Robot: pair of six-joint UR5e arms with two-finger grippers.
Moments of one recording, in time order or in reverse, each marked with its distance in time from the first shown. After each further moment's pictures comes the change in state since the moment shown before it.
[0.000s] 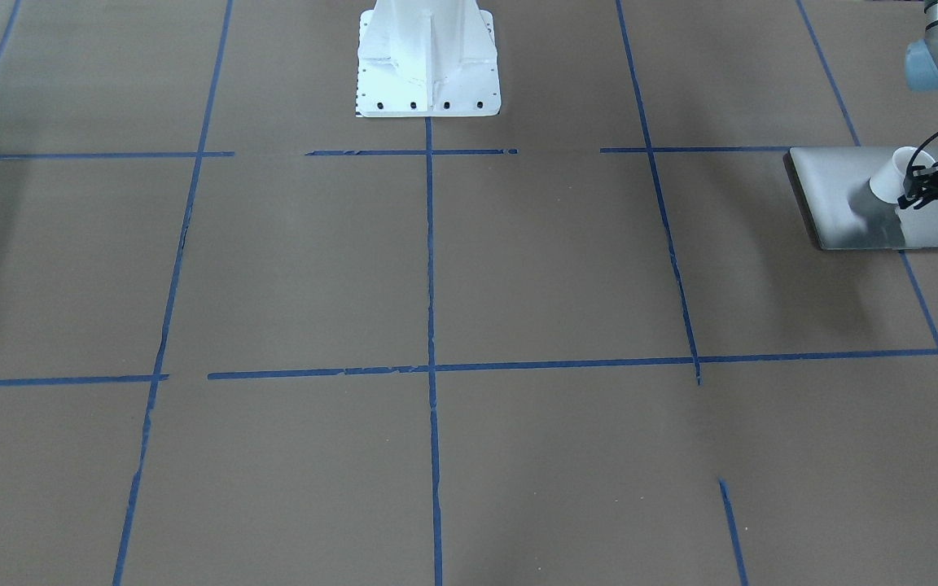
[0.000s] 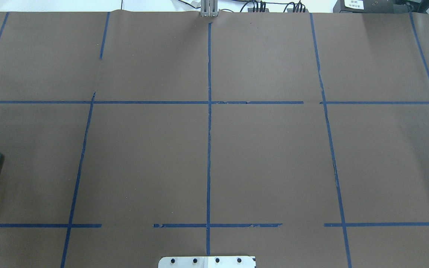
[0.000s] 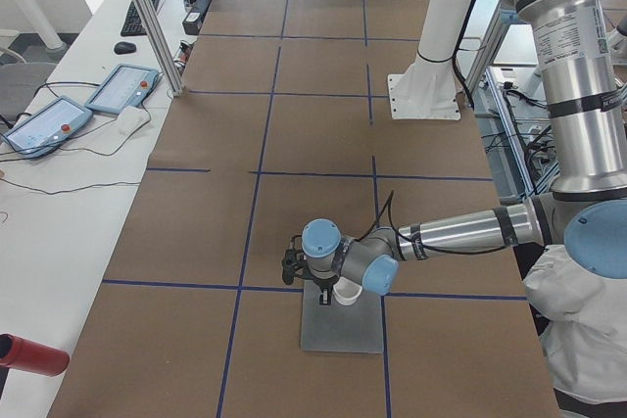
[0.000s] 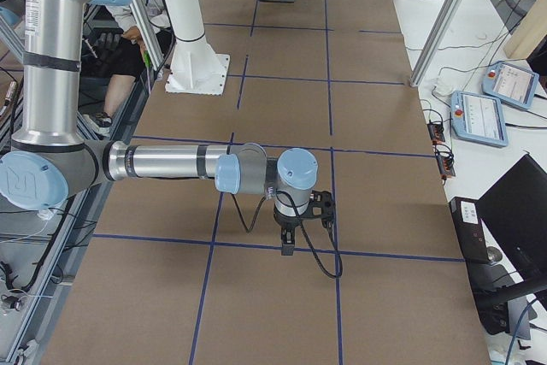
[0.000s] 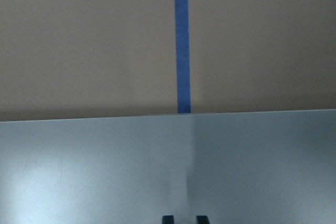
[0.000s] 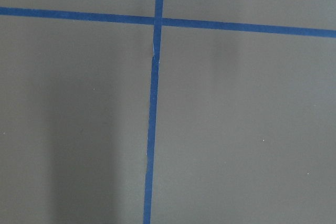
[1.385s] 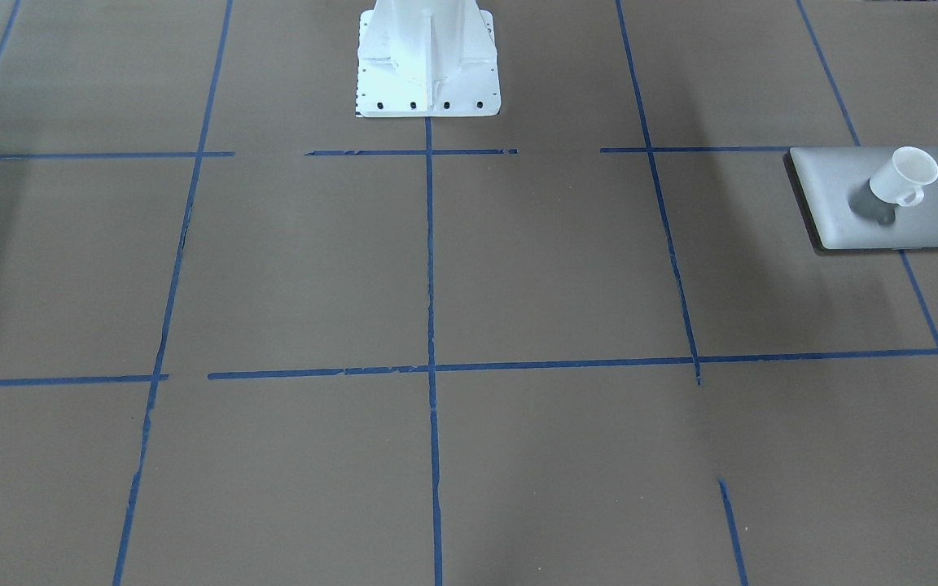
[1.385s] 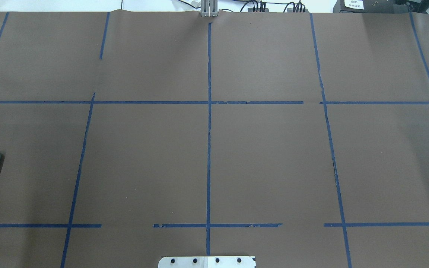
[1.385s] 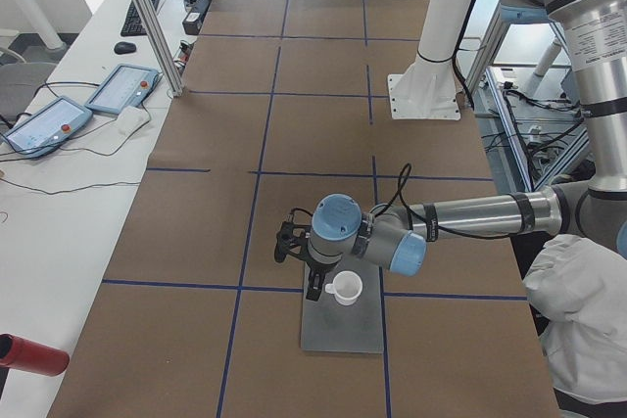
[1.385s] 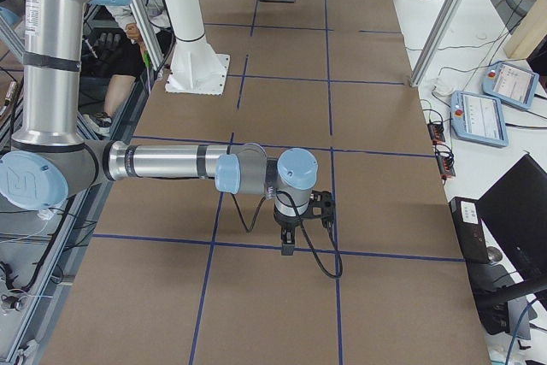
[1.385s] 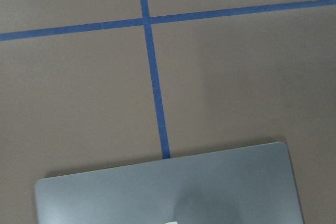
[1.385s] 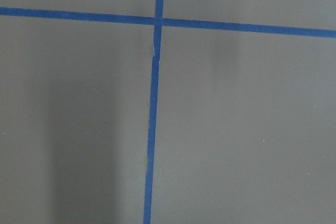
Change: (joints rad) left arm -0.323 0.061 -0.279 0.295 -0.044 0.407; right arm 0.000 0.000 0.000 0.000 0.000 0.000
